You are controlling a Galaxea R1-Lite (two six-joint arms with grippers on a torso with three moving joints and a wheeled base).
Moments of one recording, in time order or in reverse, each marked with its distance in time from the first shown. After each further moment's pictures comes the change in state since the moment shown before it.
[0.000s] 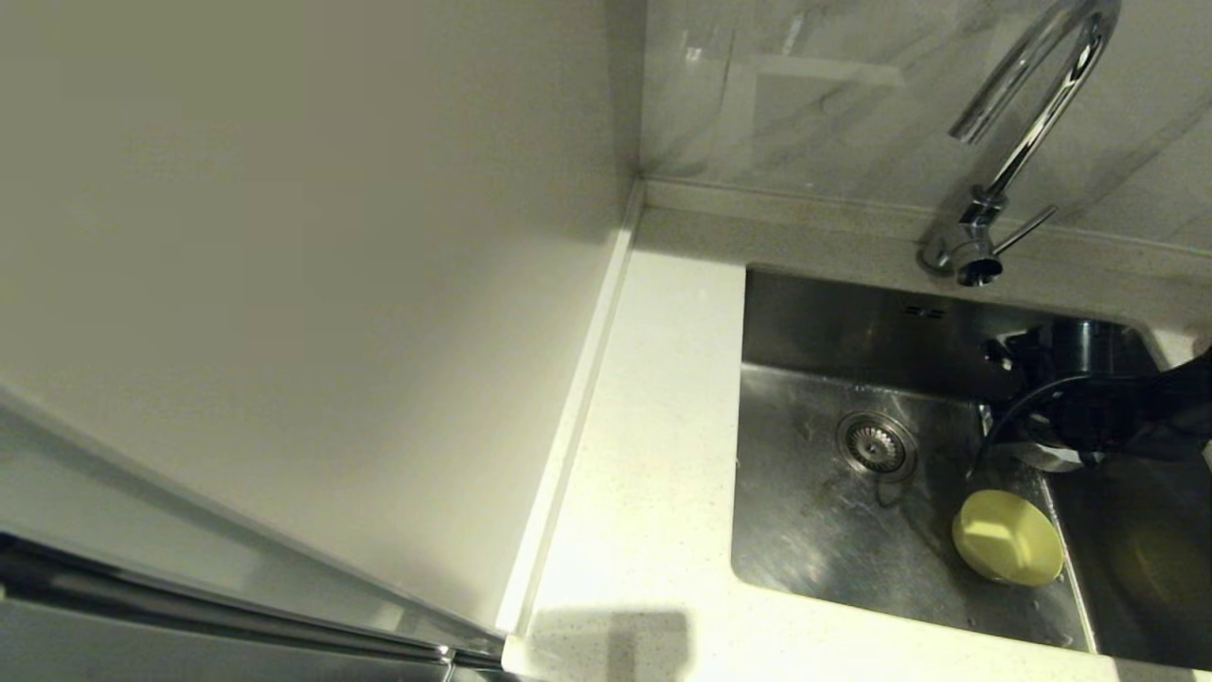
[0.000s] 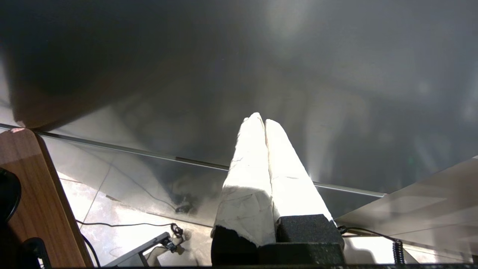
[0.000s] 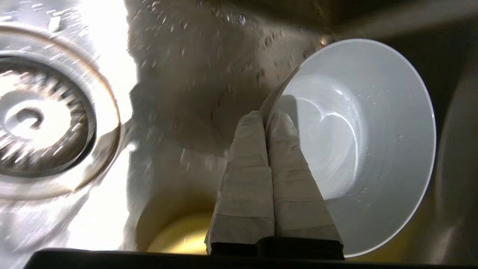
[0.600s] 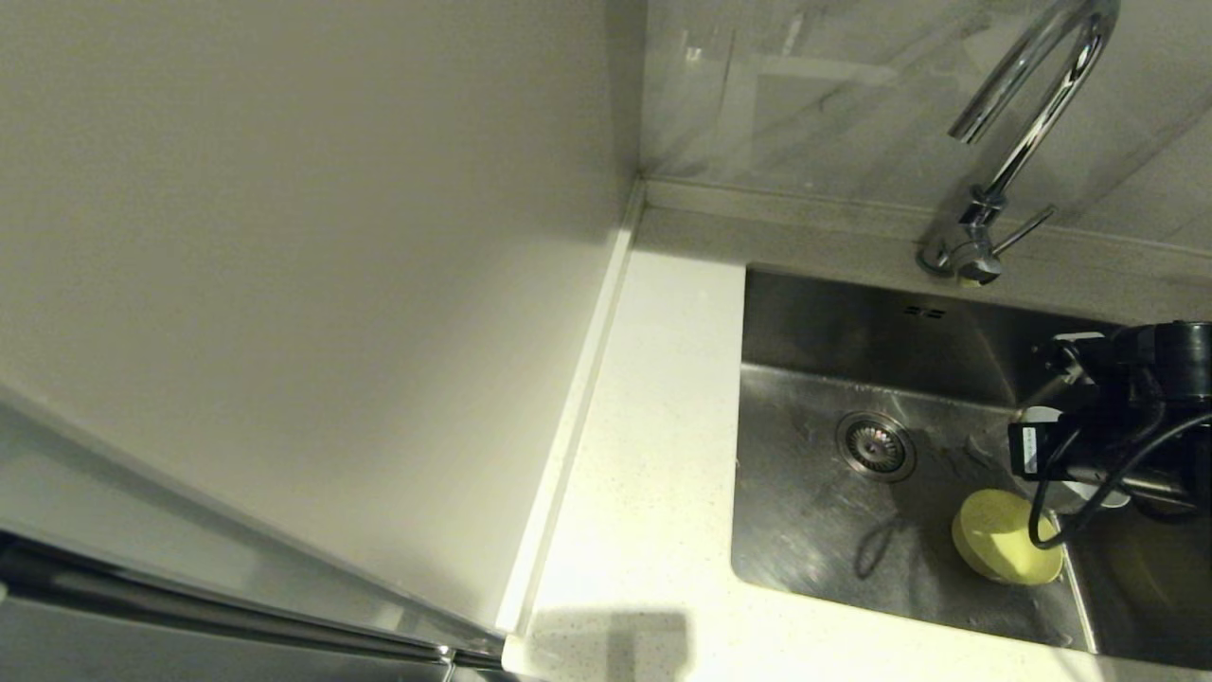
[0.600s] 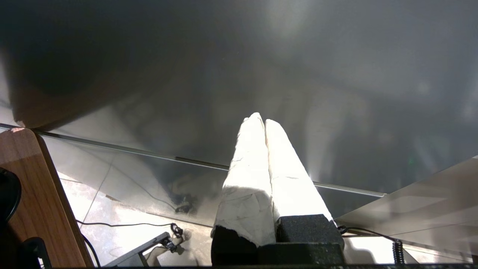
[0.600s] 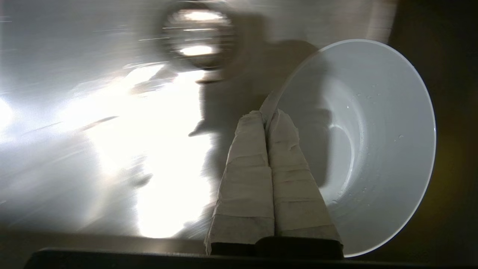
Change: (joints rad) left arm 0.000 0.000 0.000 0.000 0.000 0.000; right arm 0.115 -0.514 0.498 0.022 0.195 0.155
